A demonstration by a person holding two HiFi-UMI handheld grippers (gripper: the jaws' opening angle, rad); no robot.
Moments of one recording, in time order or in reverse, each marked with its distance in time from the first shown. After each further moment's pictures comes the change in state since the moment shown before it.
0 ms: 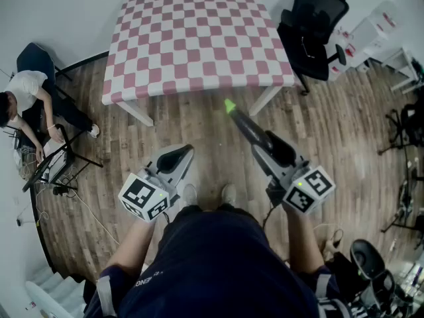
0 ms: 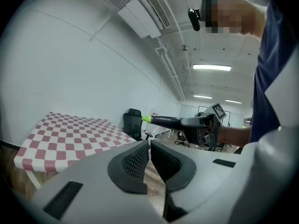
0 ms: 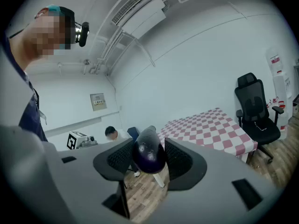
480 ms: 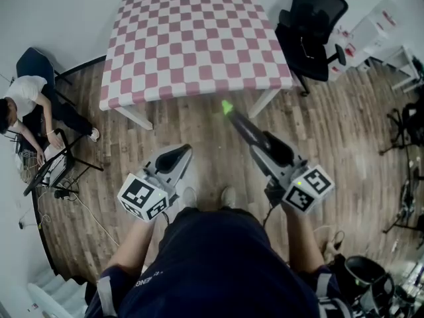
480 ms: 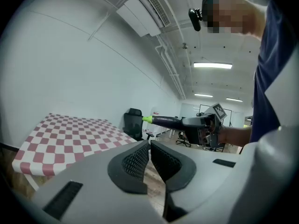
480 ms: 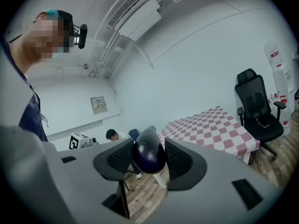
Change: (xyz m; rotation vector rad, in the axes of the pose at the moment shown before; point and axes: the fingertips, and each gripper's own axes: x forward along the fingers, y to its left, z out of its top) left arm 0.026 0.007 0.011 0.014 0.008 0.011; right arm 0.004 -0.024 0.011 0.038 -0.015 0.028
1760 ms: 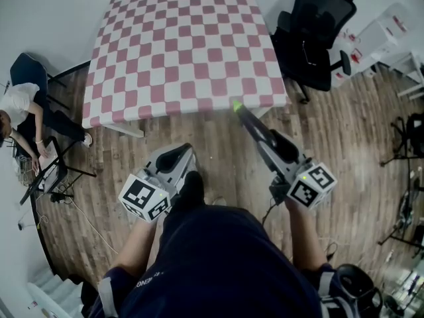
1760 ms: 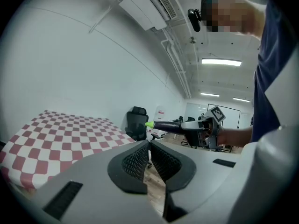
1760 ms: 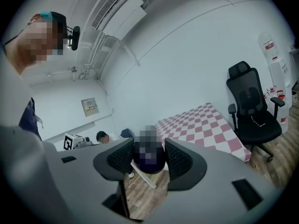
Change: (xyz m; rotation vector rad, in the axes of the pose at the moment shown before) left arm 0.152 0.038 0.012 -0.023 0.011 0.045; right arm 0.023 -0.180 0.029 0.069 0.041 -0.037
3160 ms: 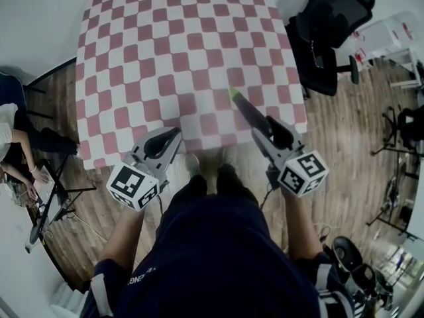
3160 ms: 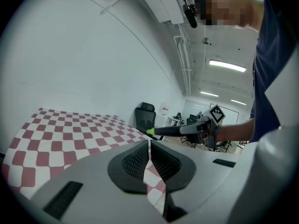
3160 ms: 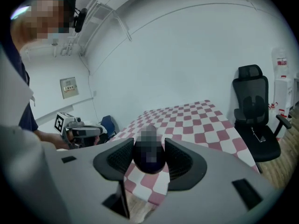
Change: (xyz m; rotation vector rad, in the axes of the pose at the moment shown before) left arm 0.070 0.279 0.050 -0.028 0.082 -0.080; right arm 0.263 -0.068 0.042 -0.093 0.177 -0.188
